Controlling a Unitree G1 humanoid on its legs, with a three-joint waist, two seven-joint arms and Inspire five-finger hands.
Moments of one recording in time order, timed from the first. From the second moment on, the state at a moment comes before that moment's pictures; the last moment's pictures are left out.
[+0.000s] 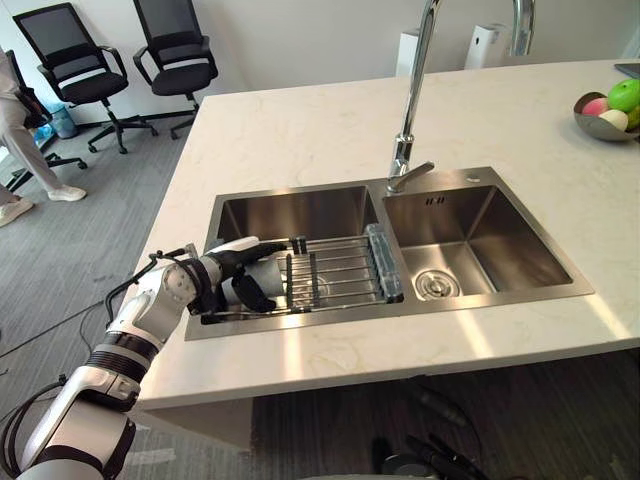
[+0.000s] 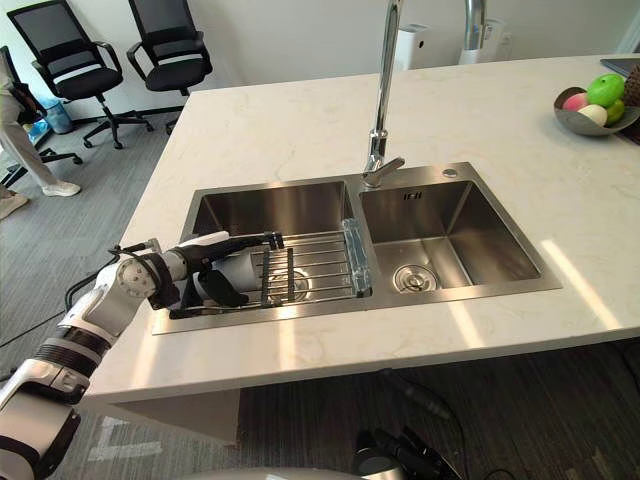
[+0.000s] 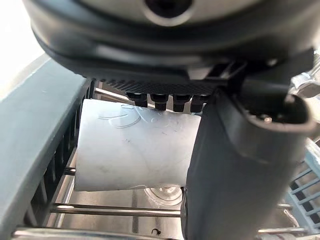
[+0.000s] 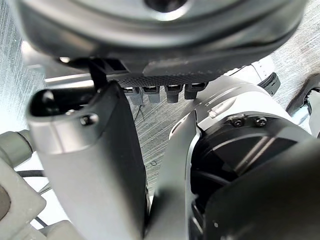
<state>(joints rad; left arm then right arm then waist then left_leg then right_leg) -0.53 0.69 -0.33 0.42 0.37 0.01 -0.58 0.30 -0.19 -0.29 0.90 0.36 0.07 0.54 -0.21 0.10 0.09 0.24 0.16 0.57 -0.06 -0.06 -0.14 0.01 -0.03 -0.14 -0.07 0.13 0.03</state>
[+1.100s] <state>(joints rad) -0.50 0.63 -0.28 0.58 0.39 -0.10 -0.26 0.28 -0.21 -0.30 0.91 0.35 0.09 0.56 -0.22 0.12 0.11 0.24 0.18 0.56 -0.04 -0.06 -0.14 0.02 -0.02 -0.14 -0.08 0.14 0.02</state>
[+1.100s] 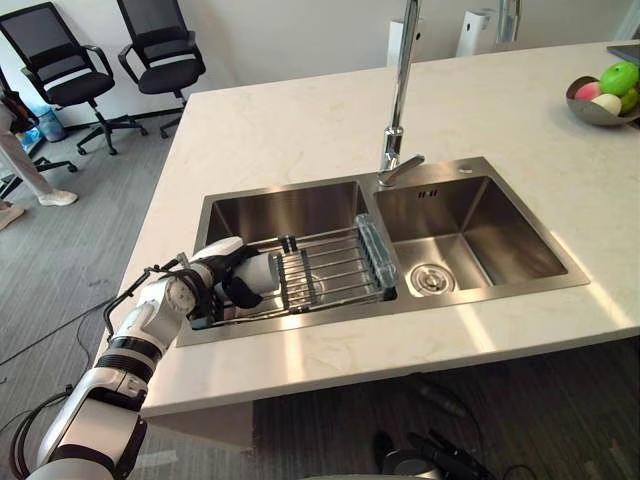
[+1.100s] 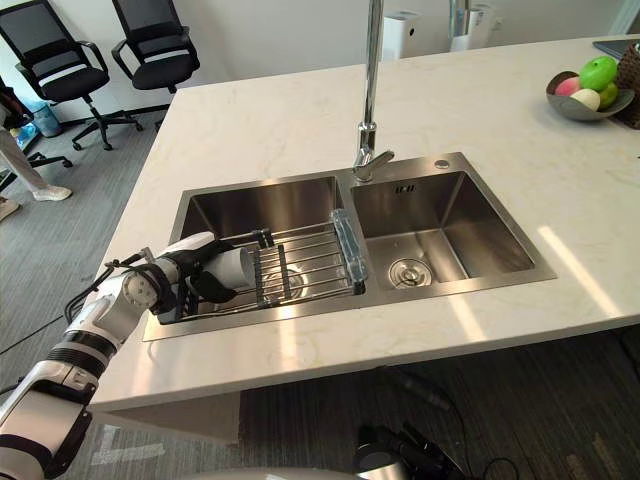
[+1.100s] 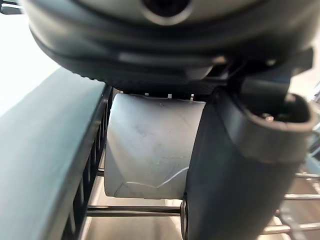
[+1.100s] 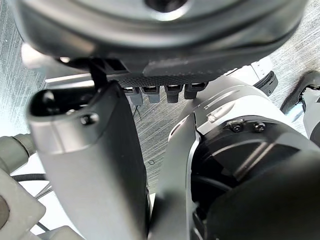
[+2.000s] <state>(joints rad) 0.08 0.14 0.15 -0.46 0.06 -0.31 0.22 0.27 -0.22 -0.33 1.03 0.22 0.02 0.54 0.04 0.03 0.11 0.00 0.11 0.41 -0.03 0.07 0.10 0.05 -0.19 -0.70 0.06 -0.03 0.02</state>
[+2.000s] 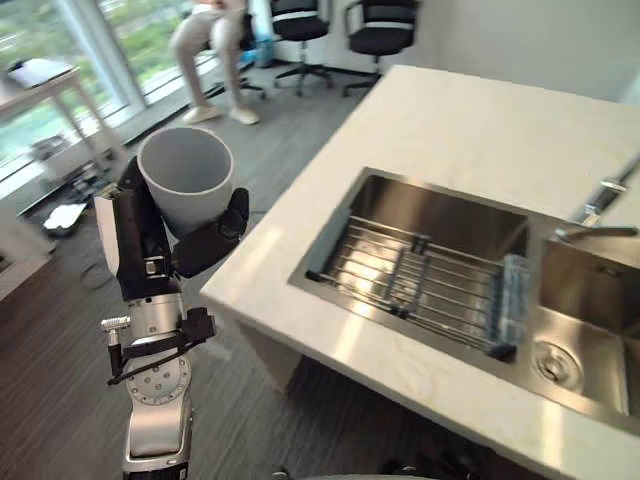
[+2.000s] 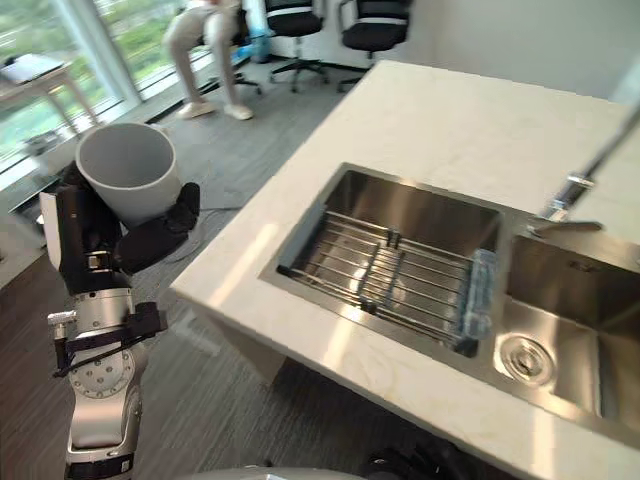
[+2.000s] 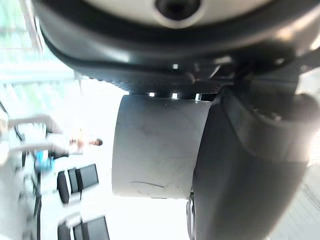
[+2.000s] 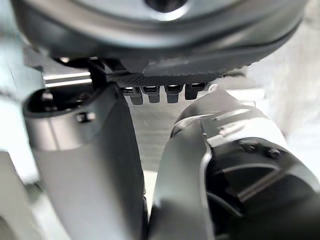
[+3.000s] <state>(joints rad) -0.28 0.14 -0.26 -0.34 -0.12 -0.48 -0.01 0.32 -0.02 -0.43 0.95 0.46 -0.11 0.49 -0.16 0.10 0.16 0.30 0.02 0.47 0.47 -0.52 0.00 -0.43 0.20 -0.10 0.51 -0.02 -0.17</state>
